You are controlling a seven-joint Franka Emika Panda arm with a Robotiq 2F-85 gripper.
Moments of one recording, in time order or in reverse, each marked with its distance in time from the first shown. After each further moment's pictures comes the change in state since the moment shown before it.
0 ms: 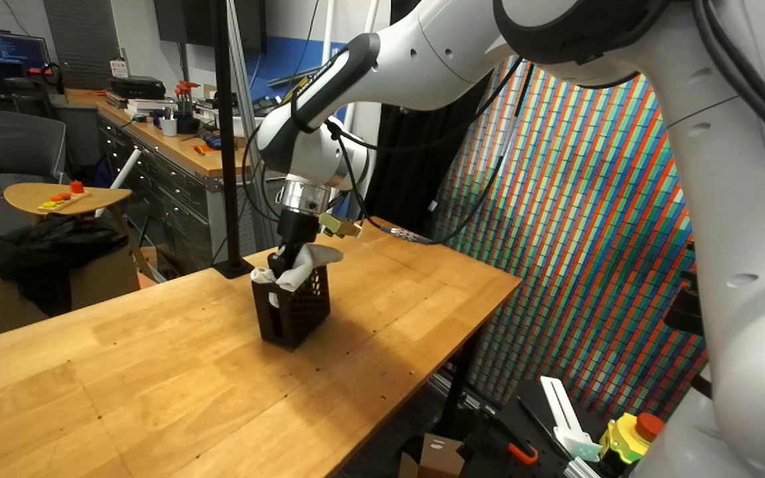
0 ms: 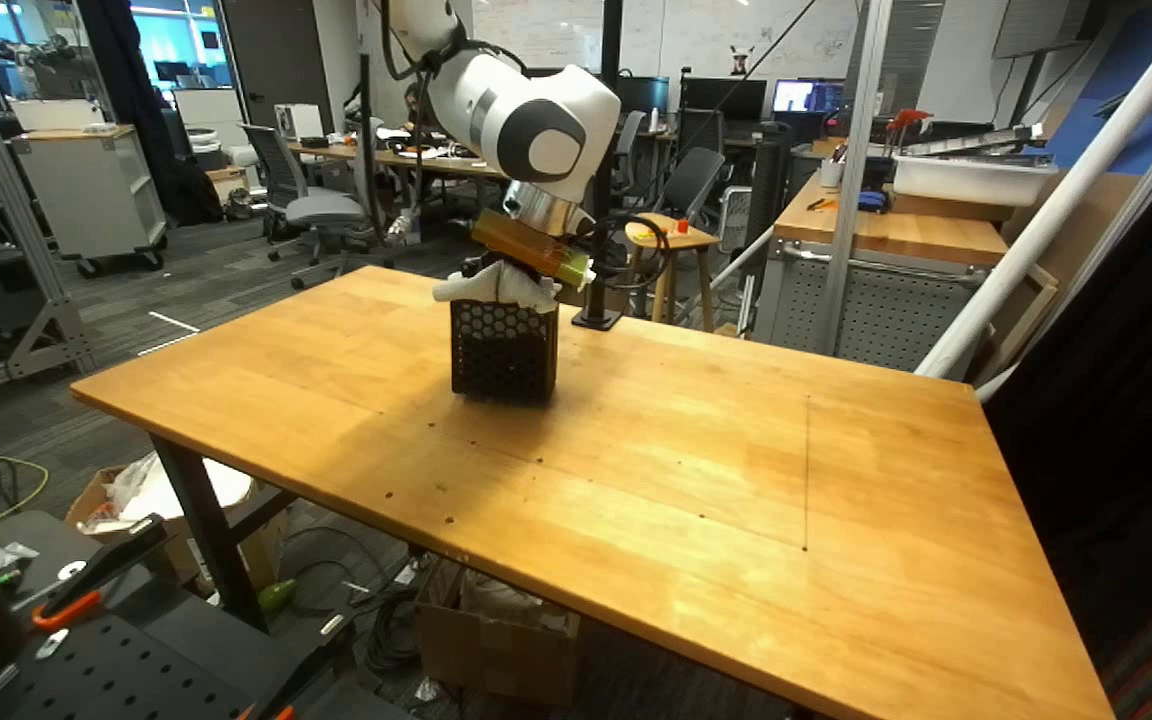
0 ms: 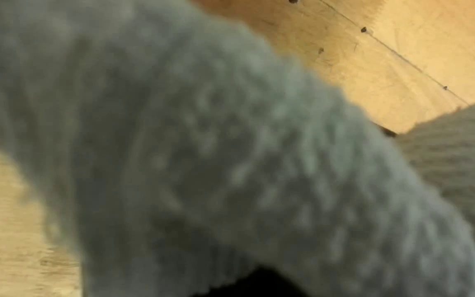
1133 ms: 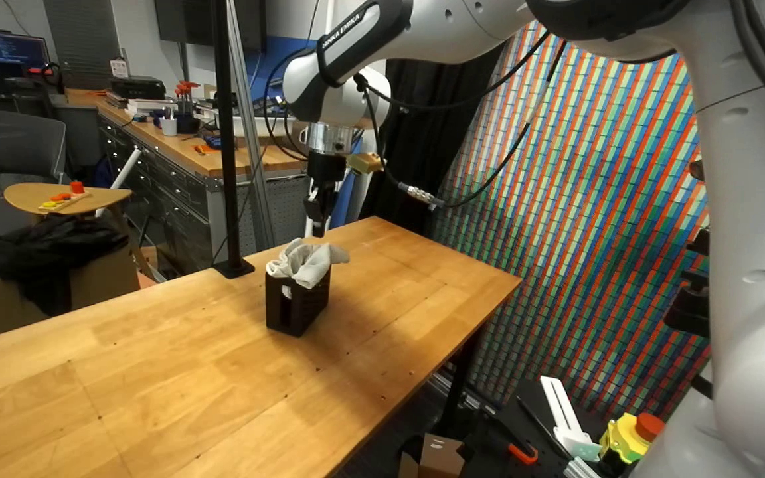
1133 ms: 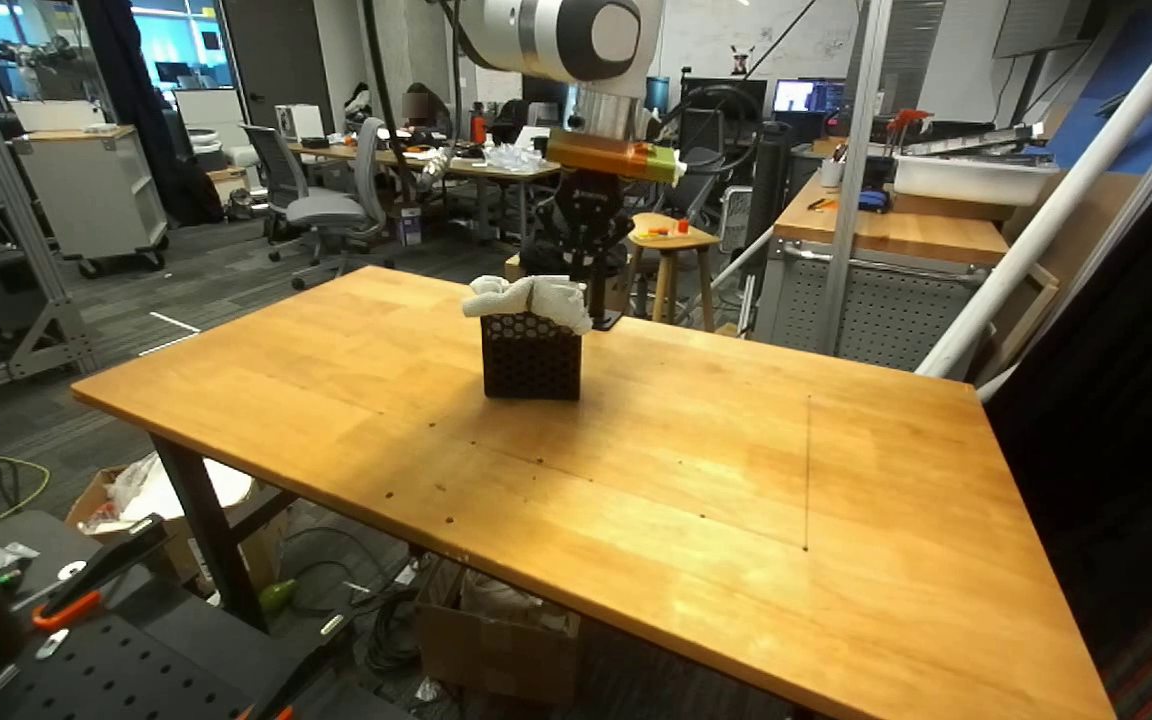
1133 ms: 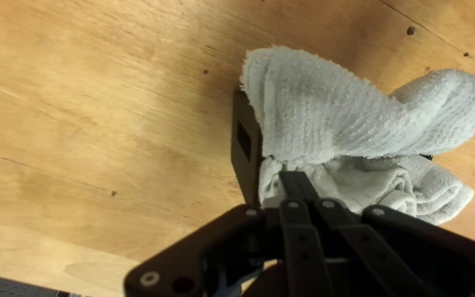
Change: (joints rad) arm 0.003 -0.105 -0.108 0.113 -0.250 -0.052 0.043
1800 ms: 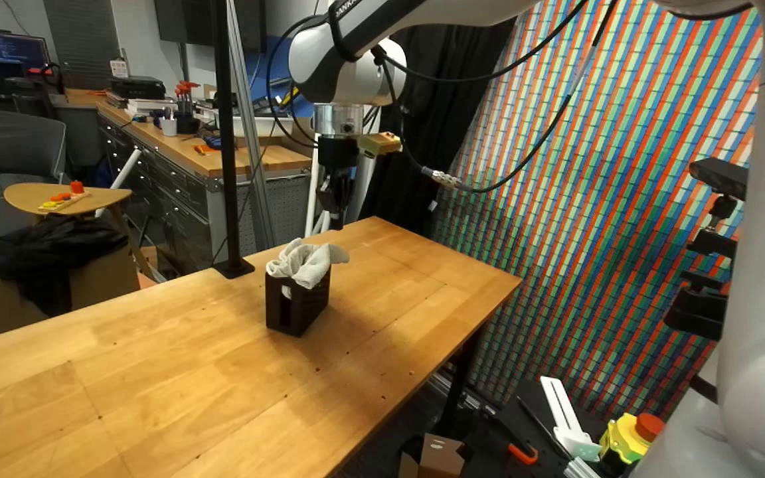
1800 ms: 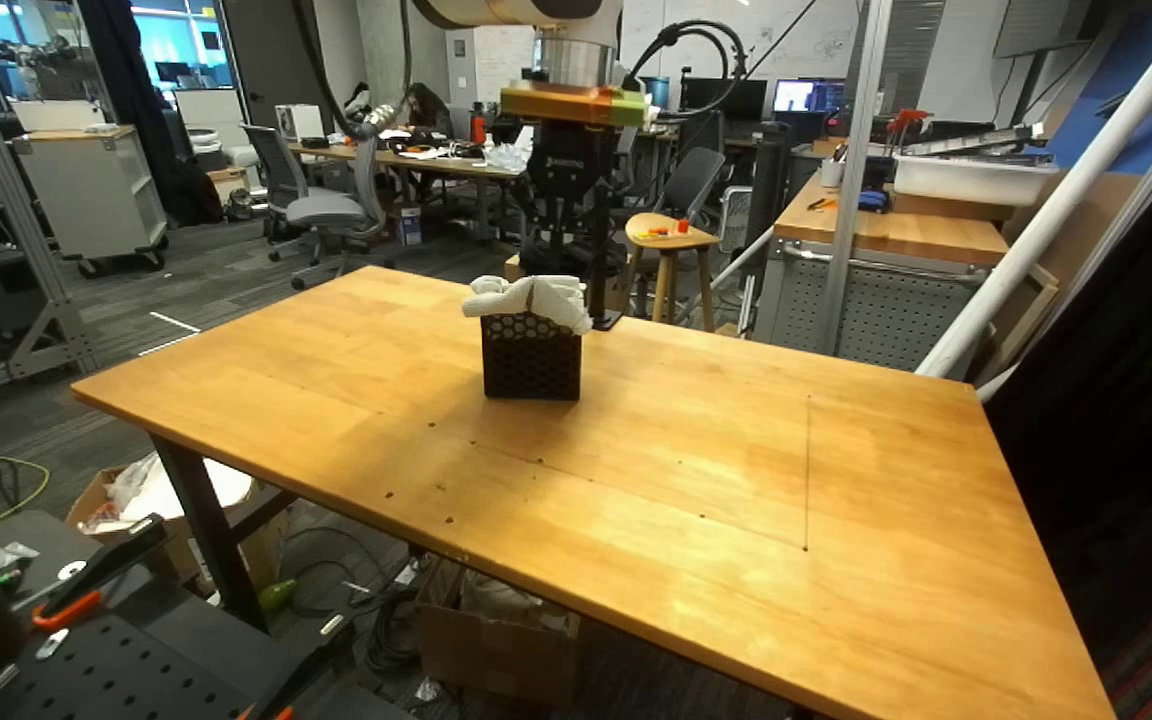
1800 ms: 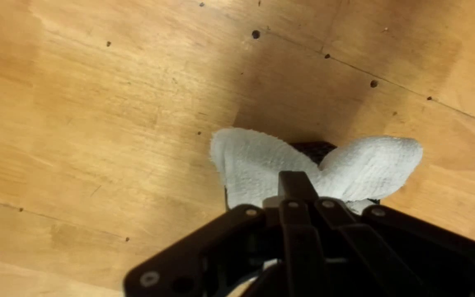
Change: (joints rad) arm 0.039 -0.172 -0.016 -0.156 -0.100 -0.063 0.157
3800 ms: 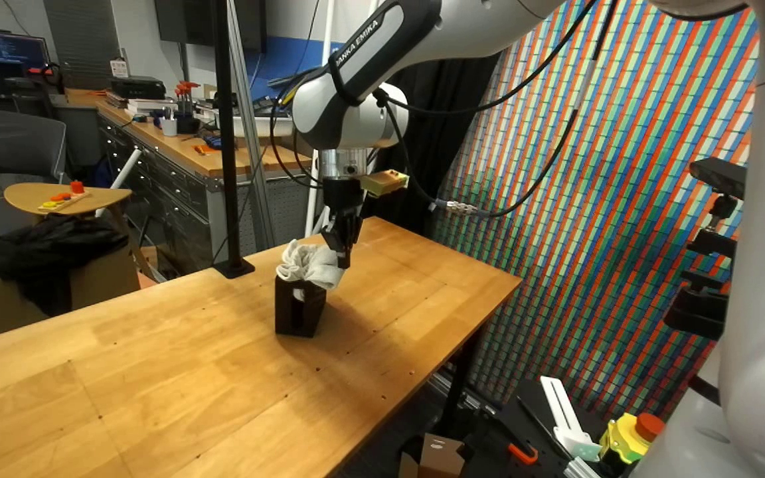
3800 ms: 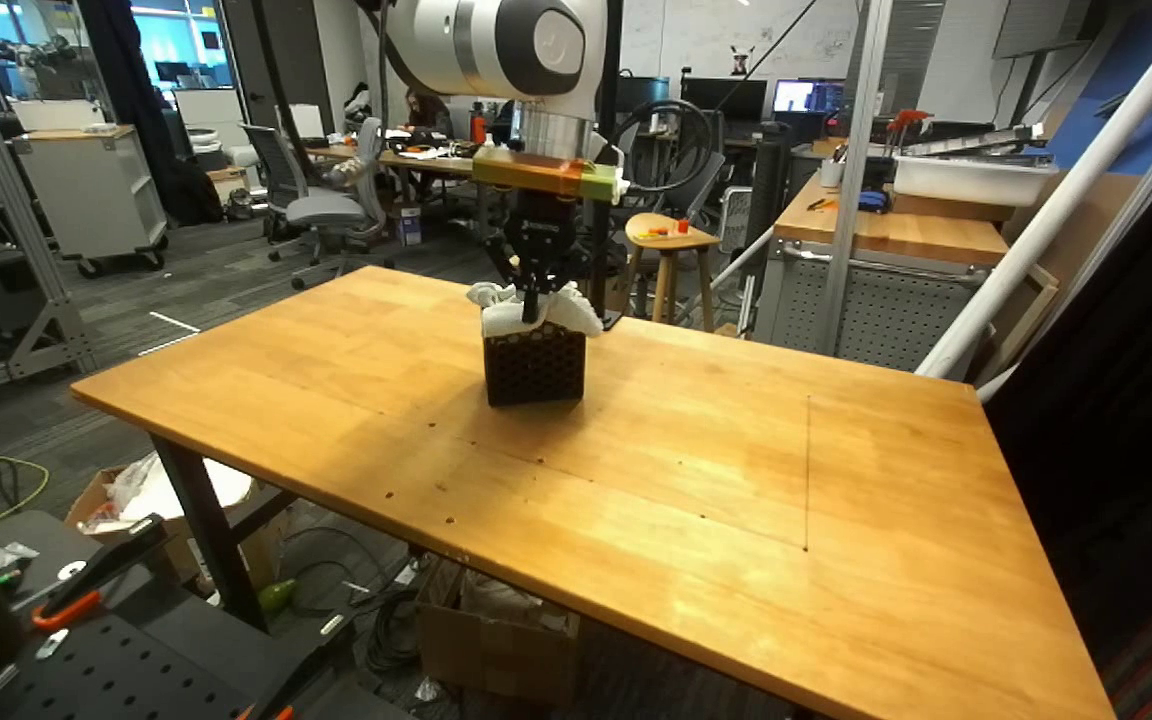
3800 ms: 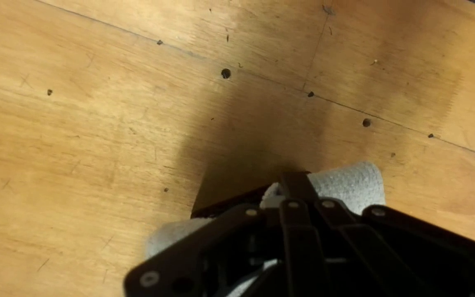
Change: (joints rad) arm 0.016 0.009 -0.010 -0.155 0.009 0.097 0.033
